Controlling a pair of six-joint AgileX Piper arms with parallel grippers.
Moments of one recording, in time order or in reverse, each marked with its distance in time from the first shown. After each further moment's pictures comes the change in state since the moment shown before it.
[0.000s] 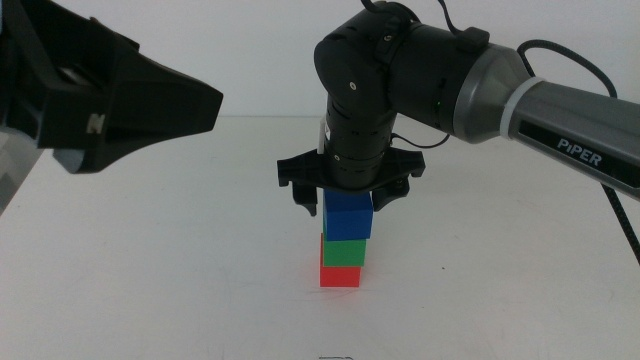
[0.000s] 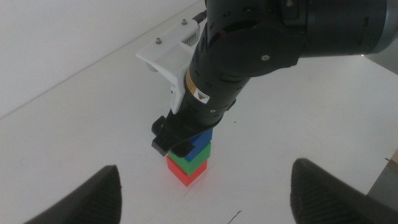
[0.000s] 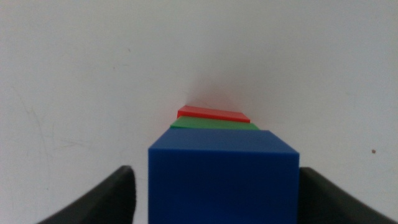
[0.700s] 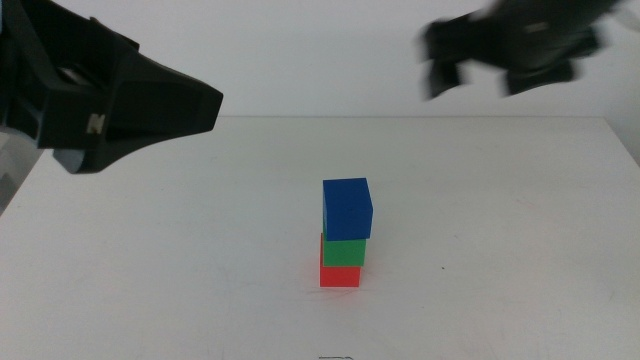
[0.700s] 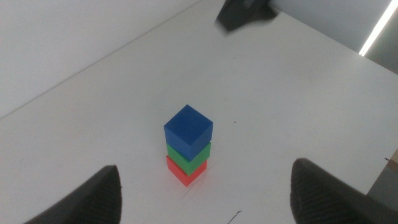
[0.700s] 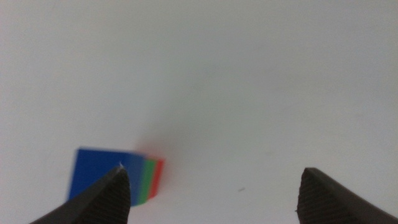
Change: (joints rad) left arm 0.000 0.000 0.000 0.000 0.000 0.000; right arm -0.225 -0.420 0.134 0.025 -0.040 -0.293
